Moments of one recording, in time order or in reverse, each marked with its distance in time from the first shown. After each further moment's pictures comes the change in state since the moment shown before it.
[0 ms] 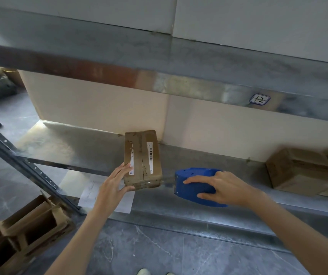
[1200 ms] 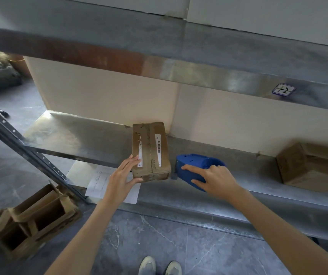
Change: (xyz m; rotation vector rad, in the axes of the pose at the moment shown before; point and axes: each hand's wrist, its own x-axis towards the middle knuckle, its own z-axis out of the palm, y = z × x) left_hand 0.000 0.006 -0.002 -0.022 0.027 0.015; right_hand 0.039 -0.027 0.033 -0.165 0.119 0.096
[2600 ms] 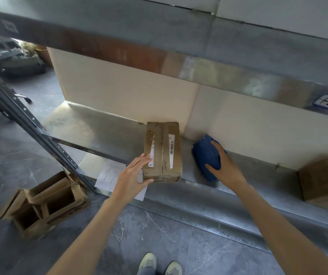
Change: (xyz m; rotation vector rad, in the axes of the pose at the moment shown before) left_hand 0.001 0.014 -0.009 0.012 -0.032 -0.052; right_hand 0.054 0.044 0.047 0.671 0.083 0.423
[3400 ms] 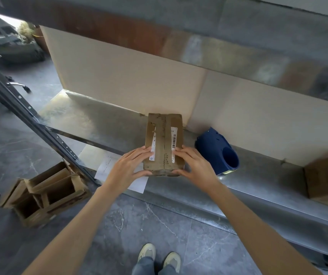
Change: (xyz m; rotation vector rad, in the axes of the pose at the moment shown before) left_hand 0.008 -0.019 -0.011 0.173 -0.080 0.189; right_hand -0.009 -0.061 0.059 -0.125 0.017 -0.485
